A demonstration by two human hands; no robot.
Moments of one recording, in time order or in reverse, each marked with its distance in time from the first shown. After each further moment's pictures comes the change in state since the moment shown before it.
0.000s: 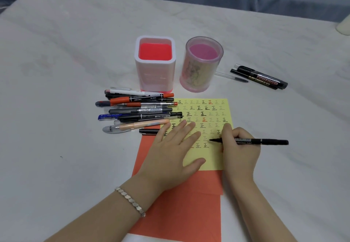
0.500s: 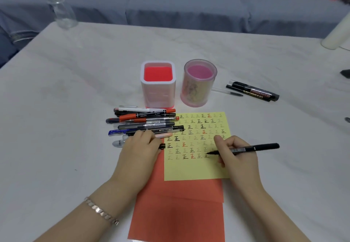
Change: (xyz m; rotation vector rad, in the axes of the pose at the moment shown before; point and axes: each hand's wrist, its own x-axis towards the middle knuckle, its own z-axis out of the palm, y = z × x) left_hand -0.011 -0.043 -0.048 0.251 0.104 -0.135; right_hand -0.007 -0.024 -0.013 -0.022 -0.247 0.038
